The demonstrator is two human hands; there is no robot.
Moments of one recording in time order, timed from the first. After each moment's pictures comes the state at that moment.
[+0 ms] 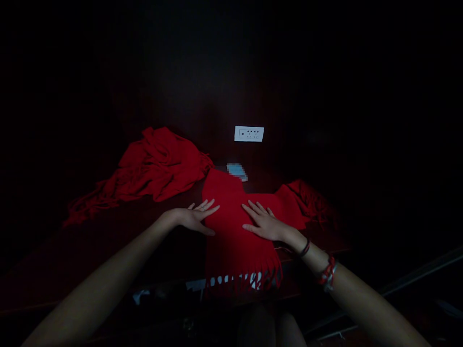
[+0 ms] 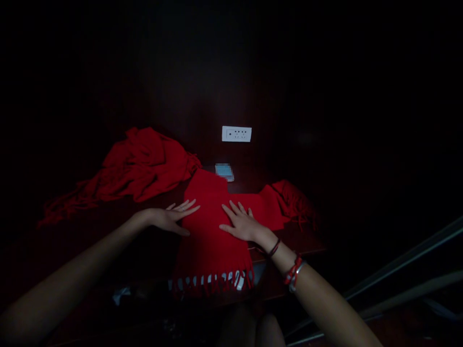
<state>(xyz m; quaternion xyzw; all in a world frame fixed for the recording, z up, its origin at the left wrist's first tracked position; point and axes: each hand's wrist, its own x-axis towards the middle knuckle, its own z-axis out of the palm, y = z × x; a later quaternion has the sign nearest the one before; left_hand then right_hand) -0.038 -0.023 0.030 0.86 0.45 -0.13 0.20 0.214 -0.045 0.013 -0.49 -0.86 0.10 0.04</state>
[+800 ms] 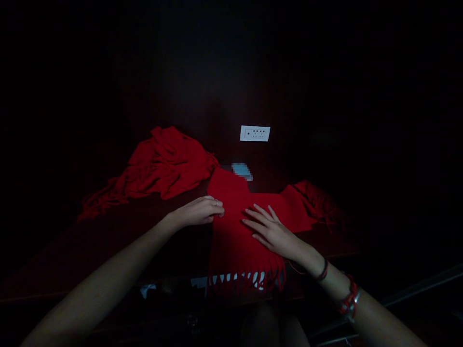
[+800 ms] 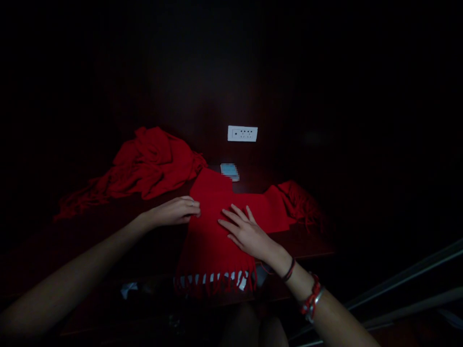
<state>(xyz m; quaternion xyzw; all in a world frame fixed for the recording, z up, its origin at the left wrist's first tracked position) -0.037 -0.029 0.039 0.96 0.25 0.05 -0.06 0.215 -0.080 0.017 -0.36 -0.93 -0.05 0.10</state>
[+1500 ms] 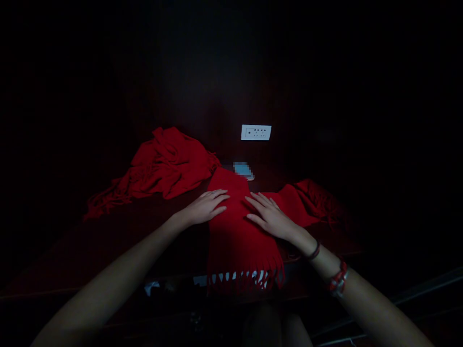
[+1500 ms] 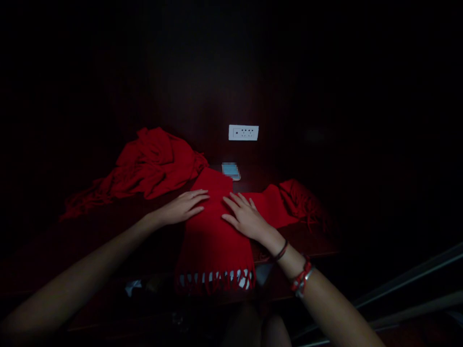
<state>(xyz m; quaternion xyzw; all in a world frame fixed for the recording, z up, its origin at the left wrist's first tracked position) -0.032 -0.023 0.023 0.90 0.43 0.10 0.03 0.205 -0.049 0.024 -0.45 -0.88 0.03 0.11</state>
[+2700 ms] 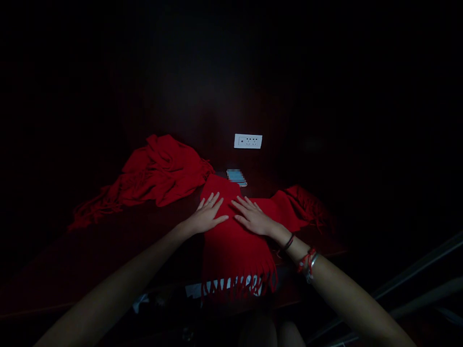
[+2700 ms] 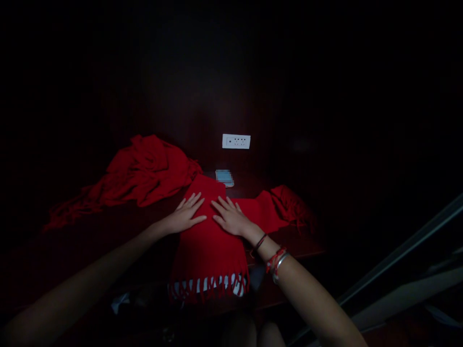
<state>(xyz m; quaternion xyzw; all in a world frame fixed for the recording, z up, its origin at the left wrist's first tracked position) -0.012 -0.024 0.009 0.85 0.52 0.08 0.05 0.191 -0.022 0.015 -0.47 -0.88 0.07 0.07</state>
